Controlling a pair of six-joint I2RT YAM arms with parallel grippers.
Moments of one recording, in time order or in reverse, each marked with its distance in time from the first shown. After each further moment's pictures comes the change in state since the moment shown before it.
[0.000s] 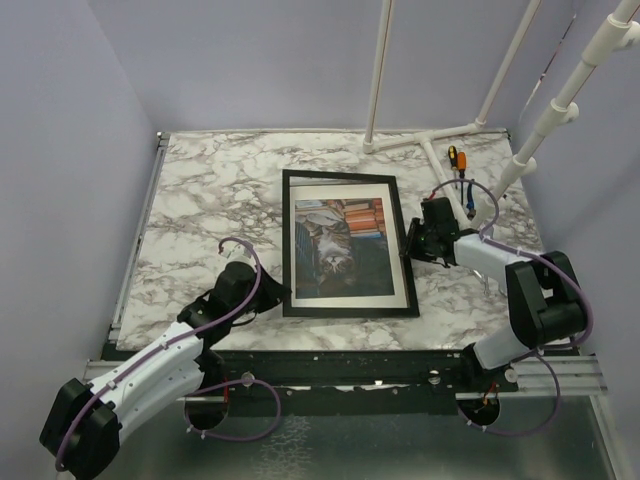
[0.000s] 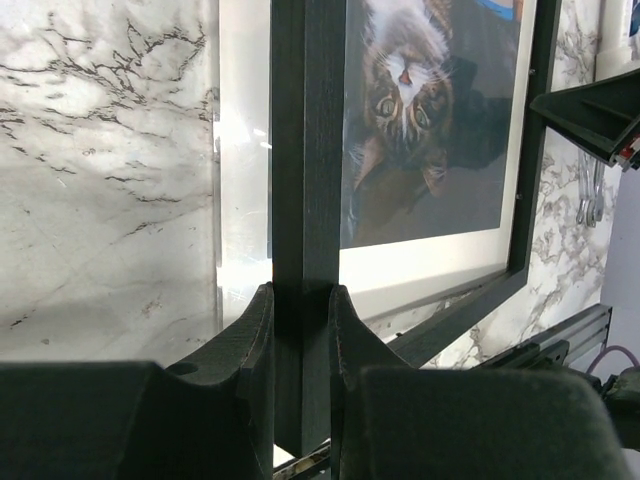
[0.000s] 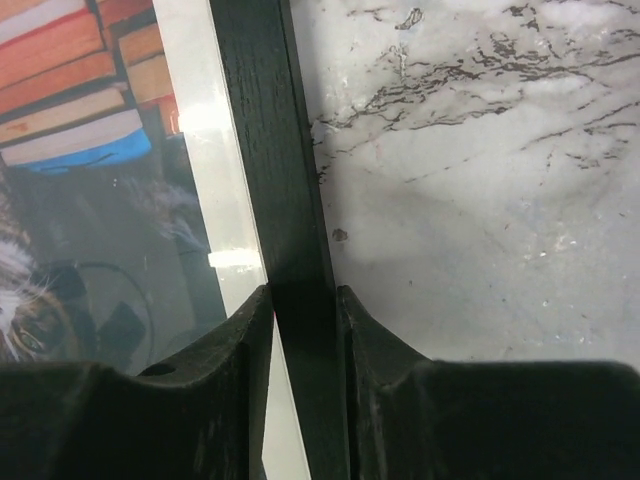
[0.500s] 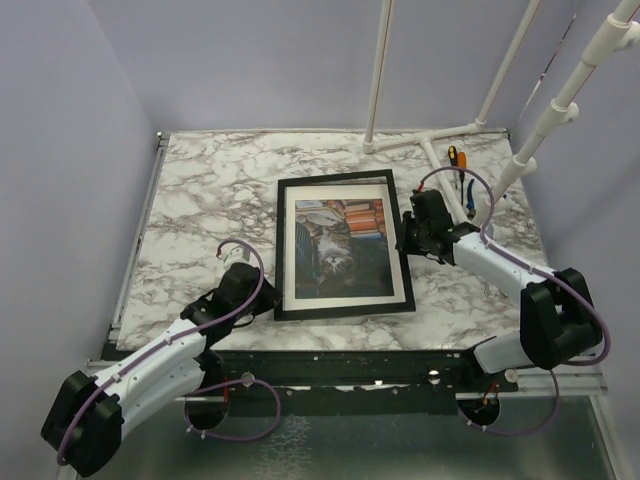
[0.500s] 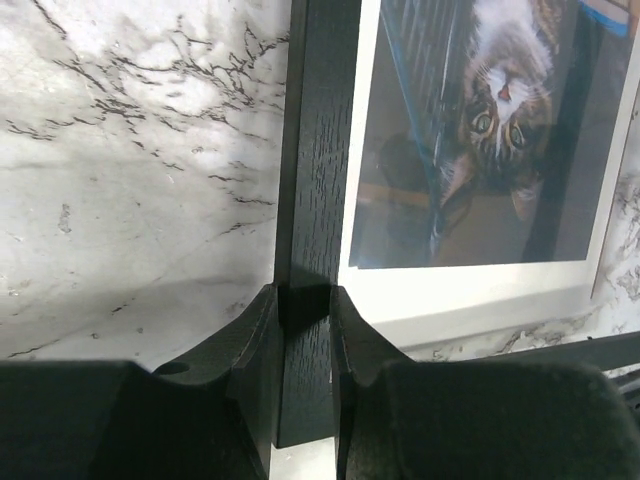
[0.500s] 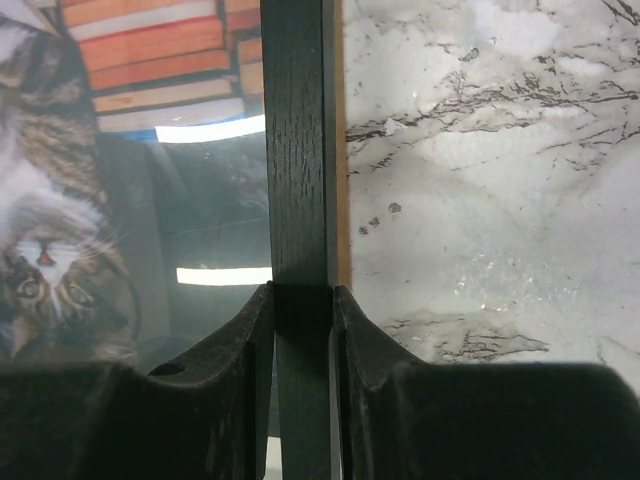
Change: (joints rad) left arm 0.000 0.048 0.000 -0.060 -0.094 0.024; right arm 0.114 -0.107 0.087 -0.159 0.114 -0.052
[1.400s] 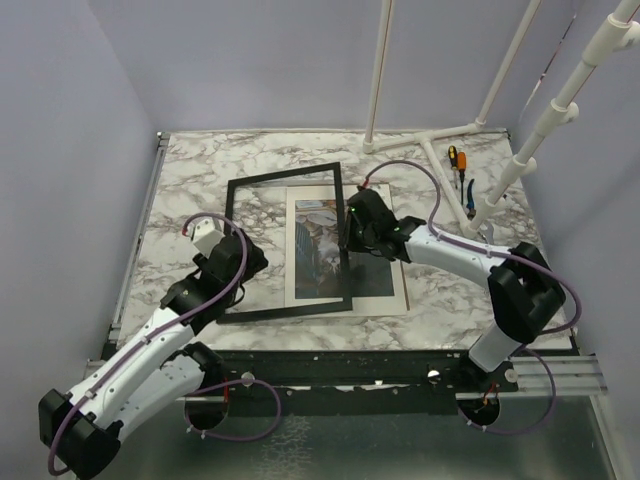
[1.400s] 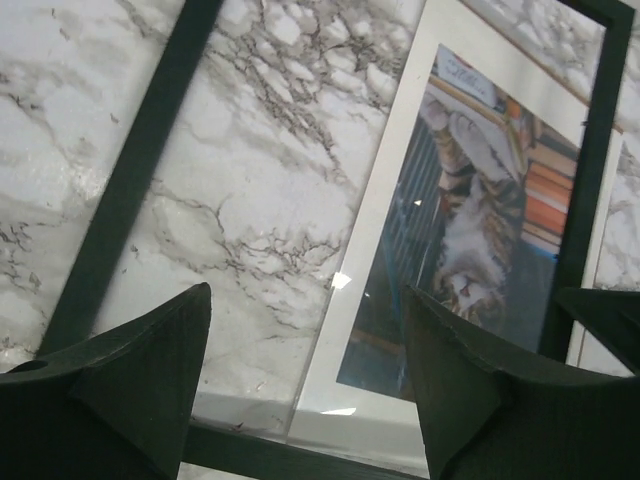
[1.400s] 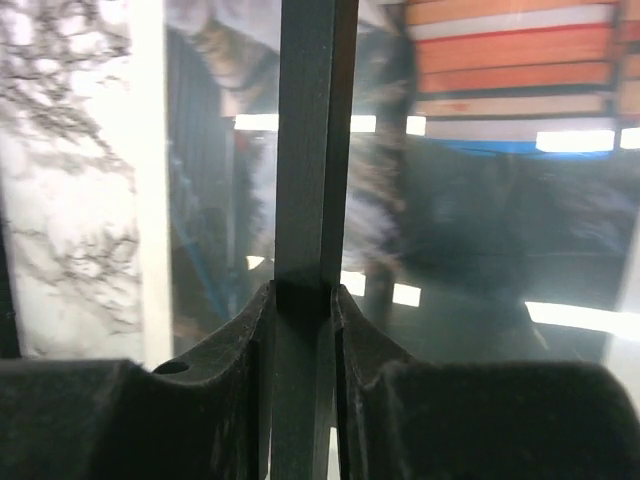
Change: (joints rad) left arm 0.000 -0.031 0.331 -0.351 -0.436 -0.026; right arm 0.329 0.183 0.233 0.029 0.061 0.245
